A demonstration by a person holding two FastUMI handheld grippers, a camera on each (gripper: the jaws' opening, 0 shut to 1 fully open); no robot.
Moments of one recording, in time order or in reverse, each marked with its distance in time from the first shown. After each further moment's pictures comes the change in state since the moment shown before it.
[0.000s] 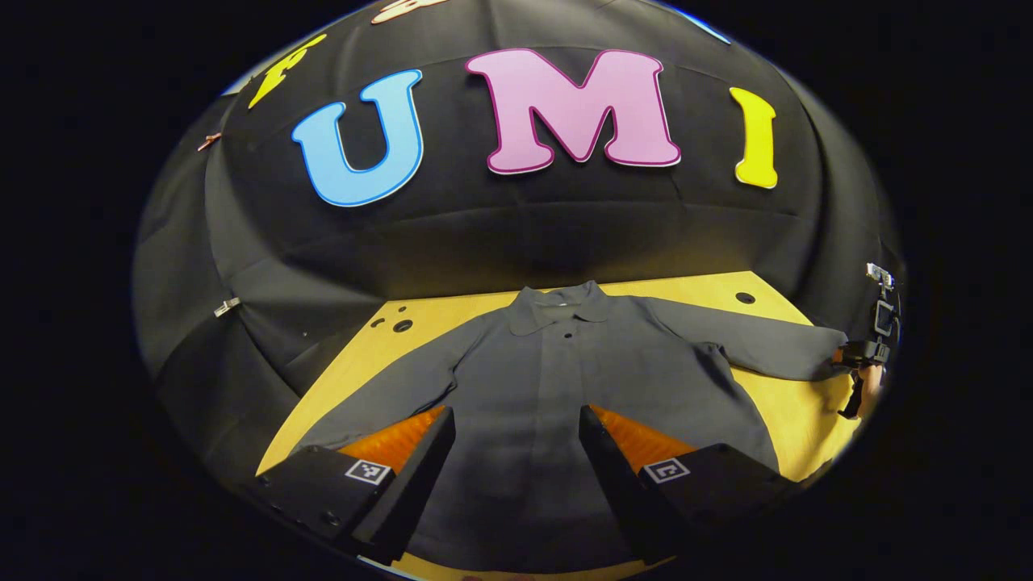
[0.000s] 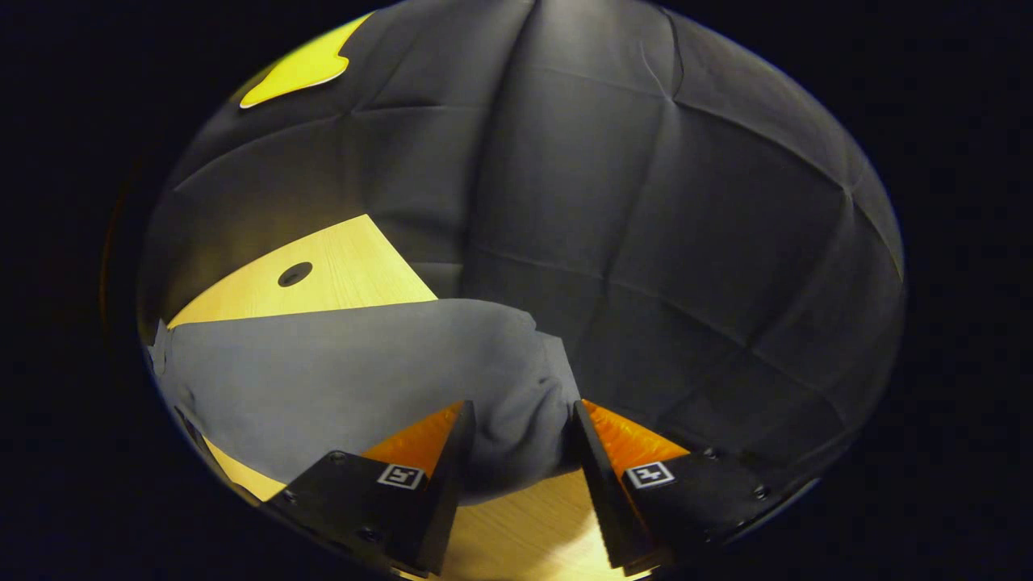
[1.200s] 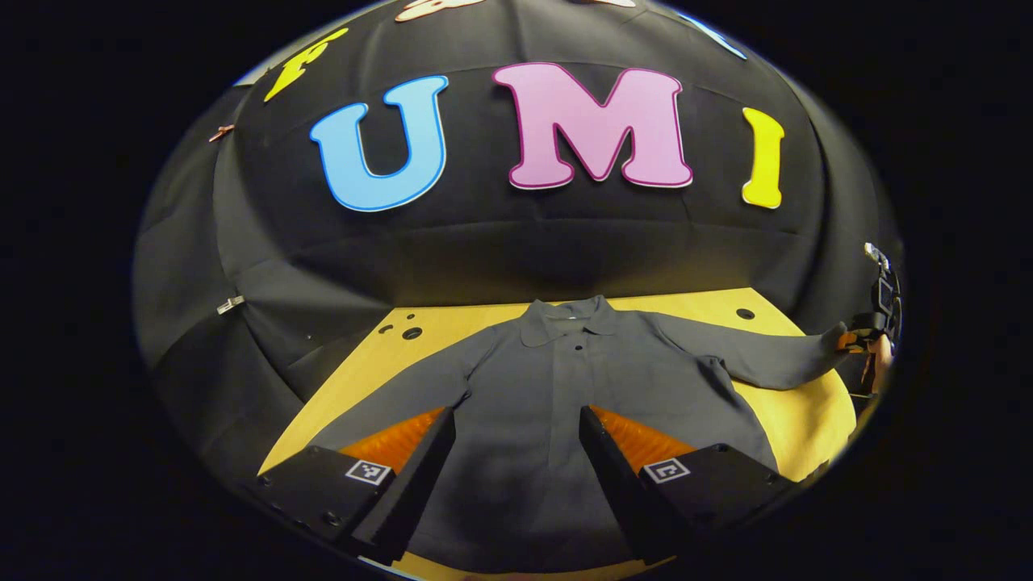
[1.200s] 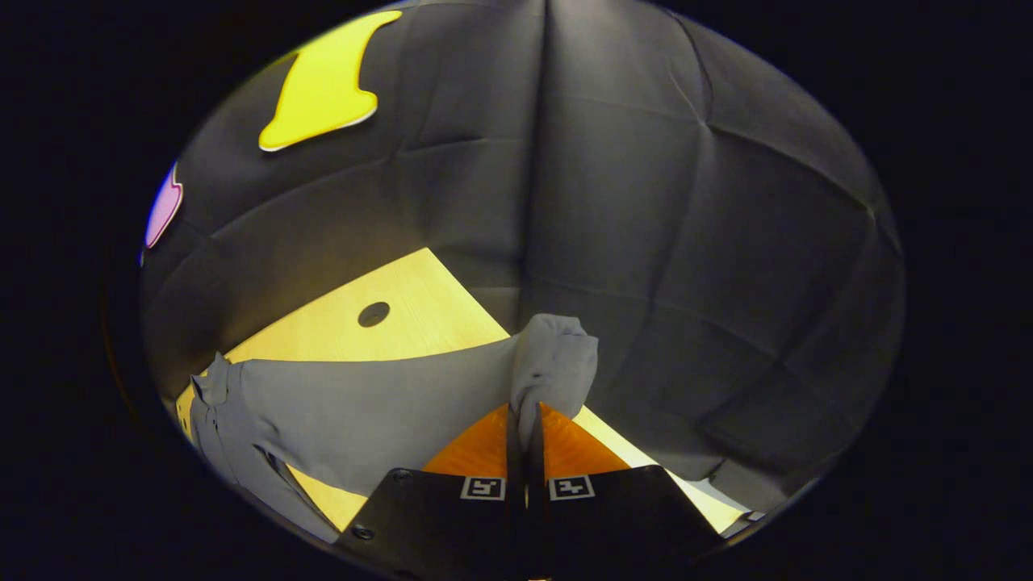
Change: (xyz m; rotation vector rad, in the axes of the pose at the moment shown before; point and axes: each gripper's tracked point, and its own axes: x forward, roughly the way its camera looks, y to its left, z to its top) left arm -0.016 0.039 0.015 -0.053 -0.060 -0.006; right arm -0.071 0.047 0.071 0.029 -0.024 0.203
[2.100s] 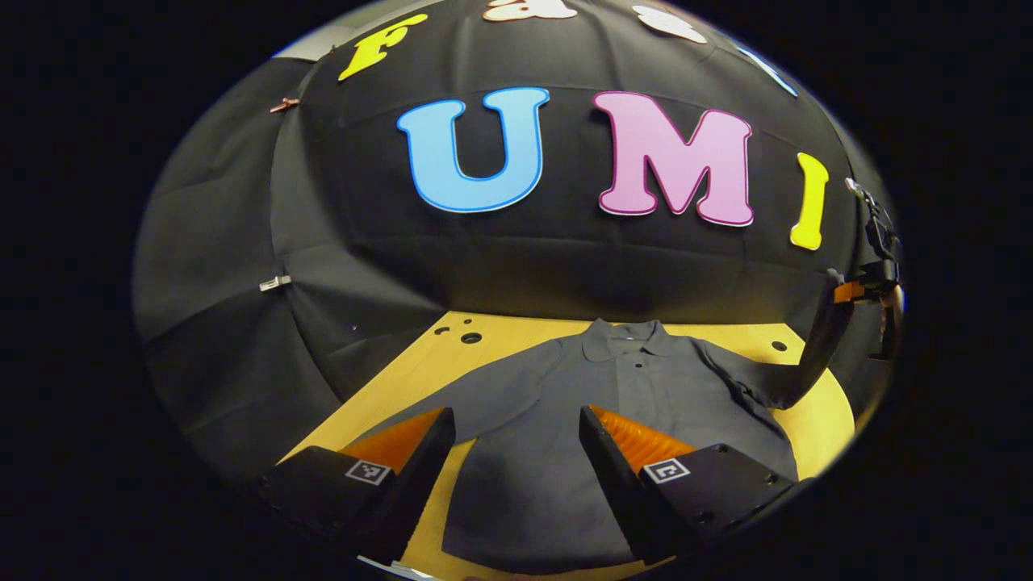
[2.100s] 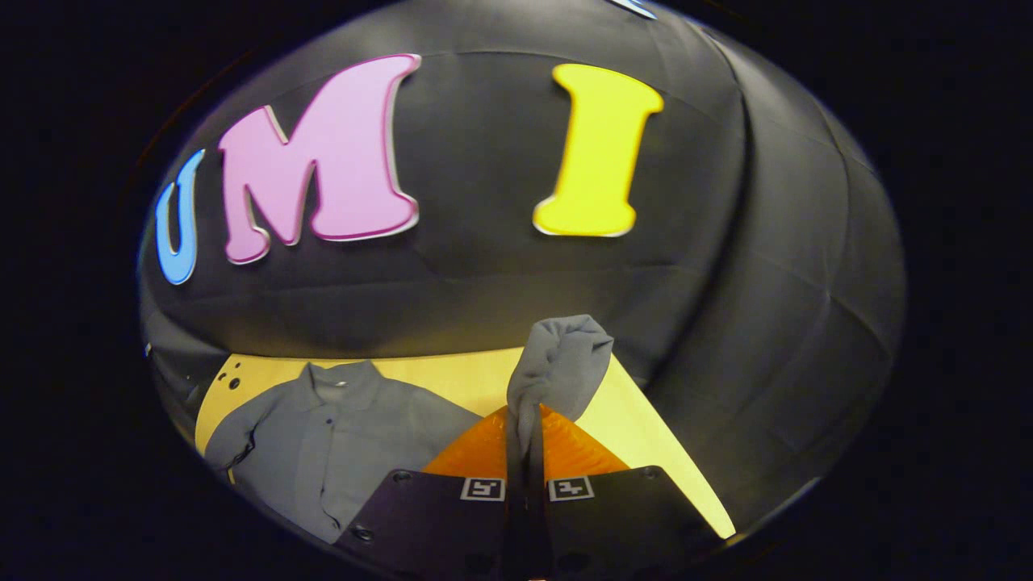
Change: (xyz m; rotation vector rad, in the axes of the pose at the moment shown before) left arm -0.017 0.111 -0.013 -0.121 -0.056 0.104; right arm -0.155 0.239 0.082 -0.295 -0.202 0.360
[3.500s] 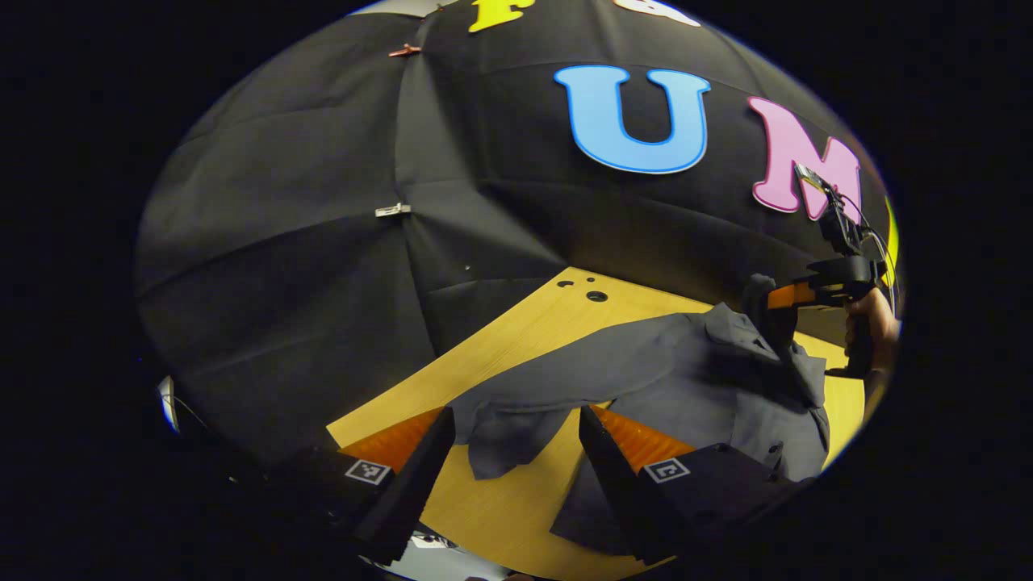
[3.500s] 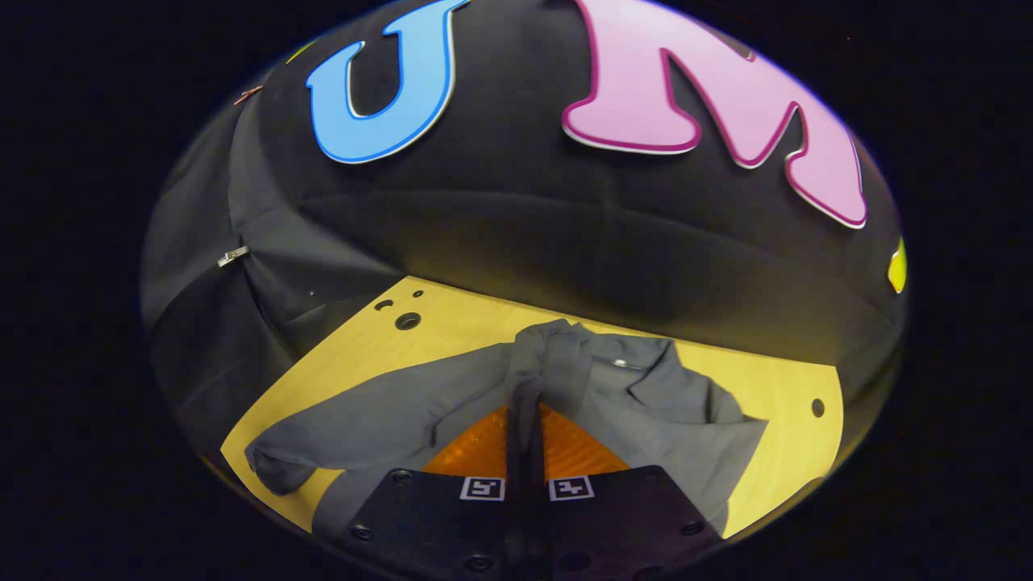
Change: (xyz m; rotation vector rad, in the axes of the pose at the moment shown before) left arm -0.017 0.162 -0.068 -0.212 0.127 0.312; right arm 0.010 0.423 -0.089 -0.224 0.174 0.552
